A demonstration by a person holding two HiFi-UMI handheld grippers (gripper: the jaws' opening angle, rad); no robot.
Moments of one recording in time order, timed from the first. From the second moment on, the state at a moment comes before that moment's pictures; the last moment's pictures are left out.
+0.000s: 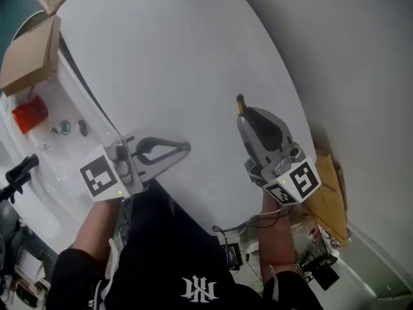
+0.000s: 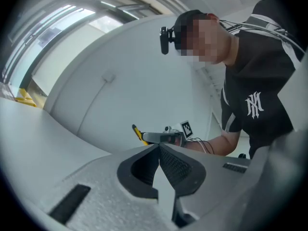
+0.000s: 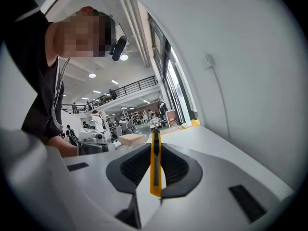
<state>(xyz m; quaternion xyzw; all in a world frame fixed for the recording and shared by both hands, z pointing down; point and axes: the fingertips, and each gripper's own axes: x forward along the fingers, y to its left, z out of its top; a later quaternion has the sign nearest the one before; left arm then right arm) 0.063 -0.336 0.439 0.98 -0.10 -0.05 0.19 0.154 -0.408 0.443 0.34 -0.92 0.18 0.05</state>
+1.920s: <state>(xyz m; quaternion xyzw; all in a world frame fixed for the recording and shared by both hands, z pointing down) 0.012 -0.371 0.566 0.98 -0.11 0.02 0.18 0.039 -0.489 0.675 0.29 -0.88 0.13 0.36</state>
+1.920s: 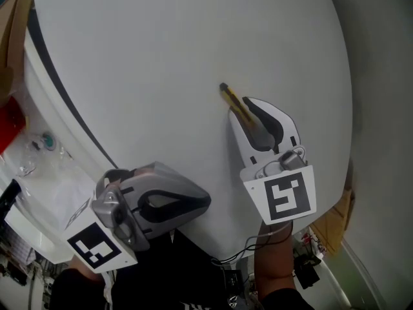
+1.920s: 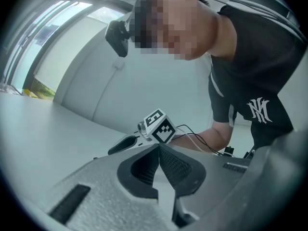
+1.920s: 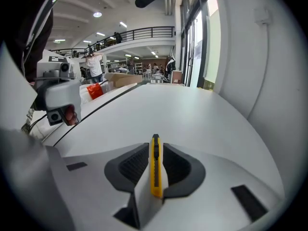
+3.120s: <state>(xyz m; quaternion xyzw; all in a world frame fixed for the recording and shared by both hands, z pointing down) 0.063 0.000 0.259 0.97 -0.21 0.00 0.09 0.152 -0.006 0.269 0.24 -0.97 0.05 -0.01</state>
